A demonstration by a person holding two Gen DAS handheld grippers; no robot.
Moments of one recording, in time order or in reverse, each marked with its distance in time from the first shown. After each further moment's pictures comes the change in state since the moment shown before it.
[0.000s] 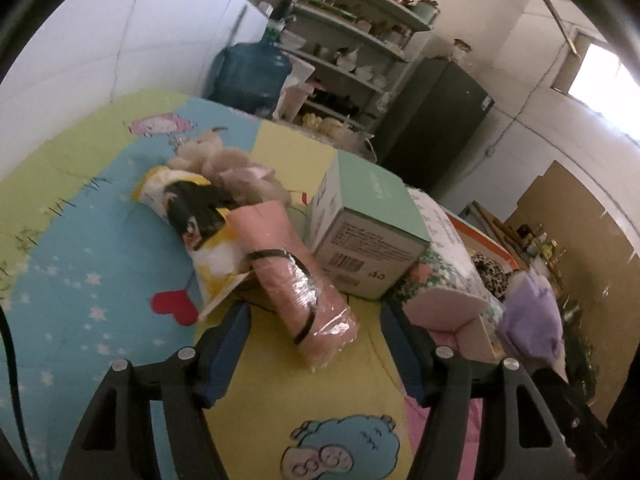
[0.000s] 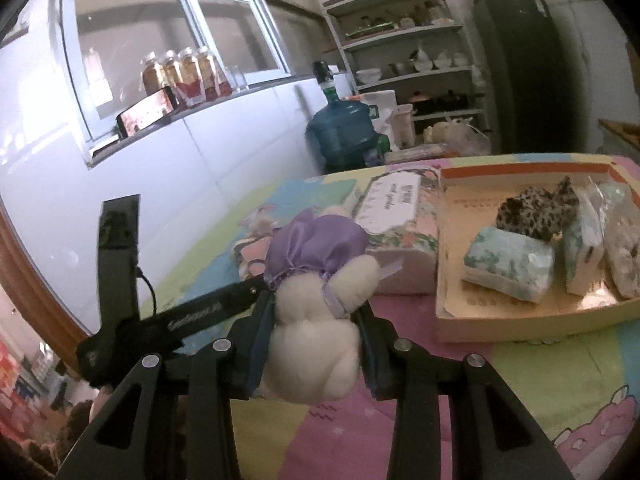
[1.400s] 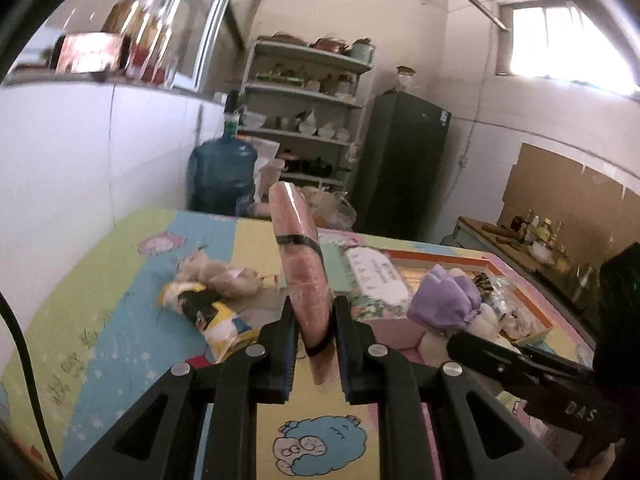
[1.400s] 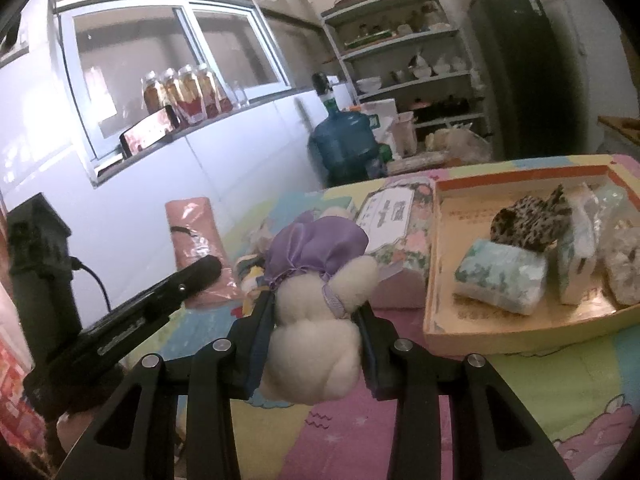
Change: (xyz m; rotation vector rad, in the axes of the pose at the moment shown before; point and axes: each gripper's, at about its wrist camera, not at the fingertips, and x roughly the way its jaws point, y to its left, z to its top) left arm -0.090 -0.064 -0.009 0.296 -0.263 0.041; right arm -0.014 -0.005 0.011 0.017 -0.049 0.017
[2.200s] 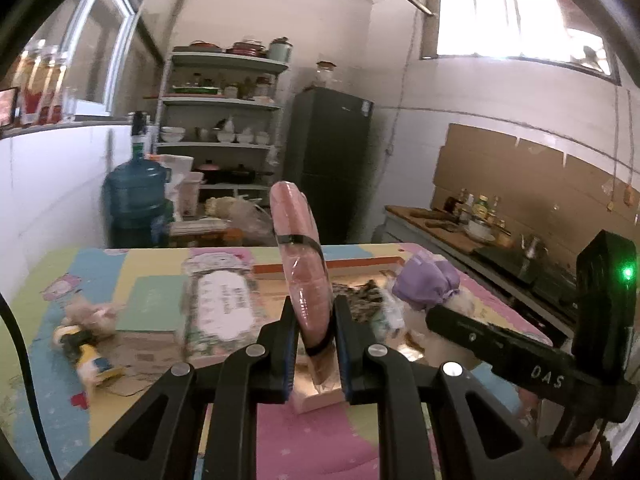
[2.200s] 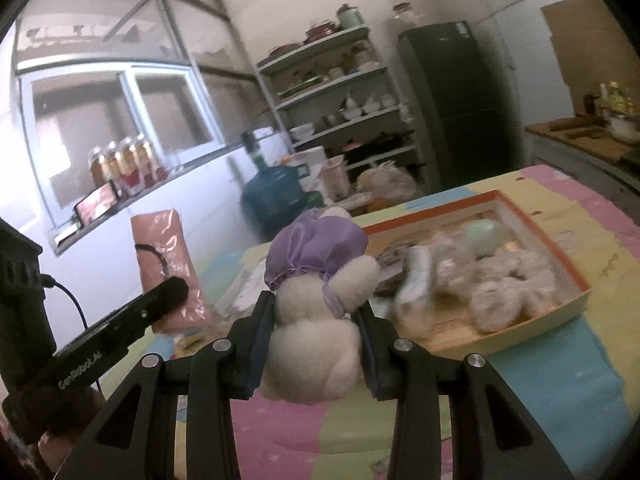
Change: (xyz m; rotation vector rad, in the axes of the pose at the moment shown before) left arm 0.028 -0.114 0.018 0.128 0.010 -0.232; right arm -0.093 -0.093 0.015 0.119 -0.176 -0.202
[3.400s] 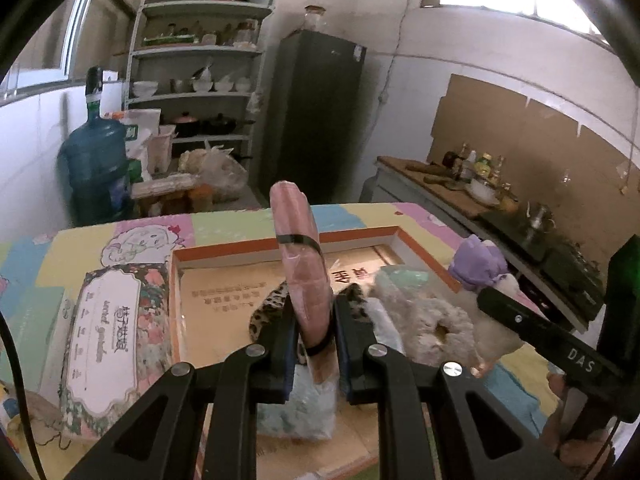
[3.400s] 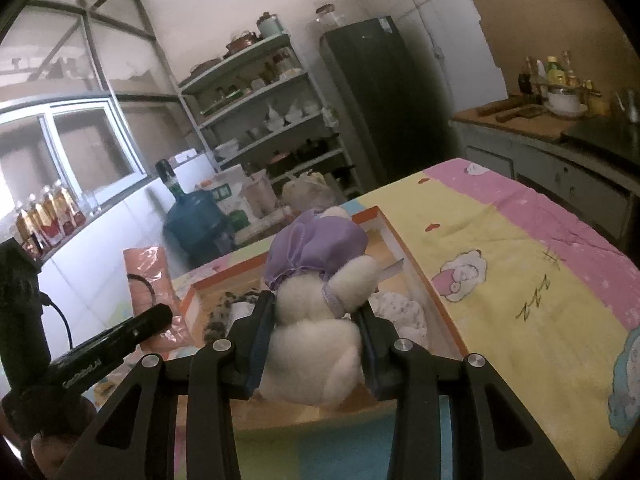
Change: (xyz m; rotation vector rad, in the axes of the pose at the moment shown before) left arm 0.152 -0.028 0.015 -0.010 0.206 -0.026; right arm 0.035 -0.127 0.039 0.116 0.004 -0.182
